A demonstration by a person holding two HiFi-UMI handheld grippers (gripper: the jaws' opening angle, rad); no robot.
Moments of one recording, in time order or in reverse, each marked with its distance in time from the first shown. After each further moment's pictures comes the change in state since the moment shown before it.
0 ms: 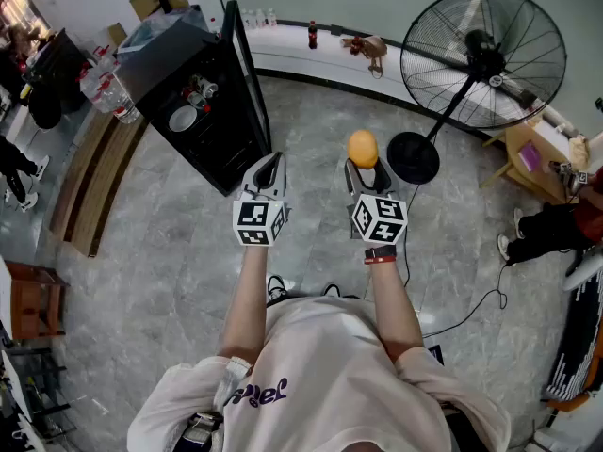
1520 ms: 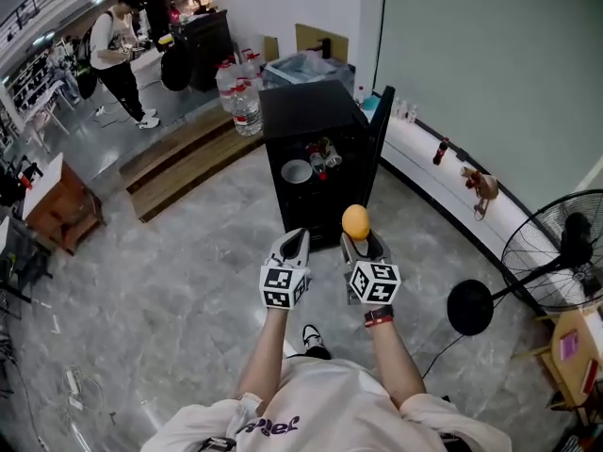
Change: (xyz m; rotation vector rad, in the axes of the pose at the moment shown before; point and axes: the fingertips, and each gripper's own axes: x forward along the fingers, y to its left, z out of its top) left arm -0.052 0.213 -0.011 -0.068 -0.004 0.485; right arm 0.193 0.248 -0.028 -0.032 0.143 0.592
